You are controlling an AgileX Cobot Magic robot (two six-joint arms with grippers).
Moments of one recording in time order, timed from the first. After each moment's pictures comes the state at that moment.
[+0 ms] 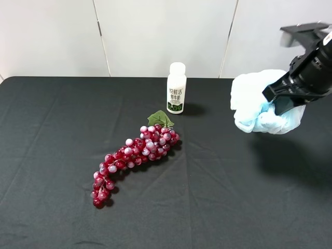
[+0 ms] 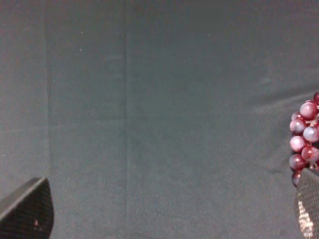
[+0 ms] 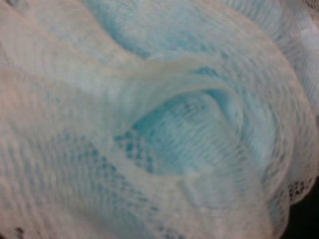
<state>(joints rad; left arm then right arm) 0.05 -0.01 -0.49 -0.04 1.06 0.09 0.23 1.41 -1.02 0.08 0.95 -0.14</state>
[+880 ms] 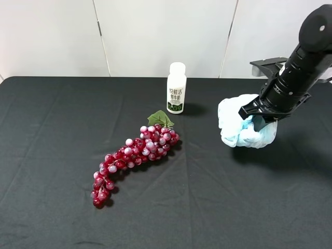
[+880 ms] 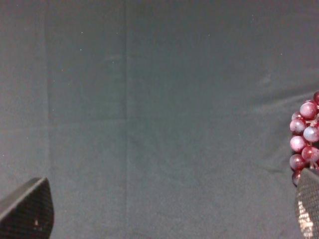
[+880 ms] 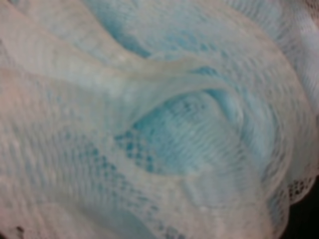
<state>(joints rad) 0.05 -0.01 -0.49 -0.04 1.06 0.09 0.23 1.67 -1.03 0.08 0.81 -0.14</state>
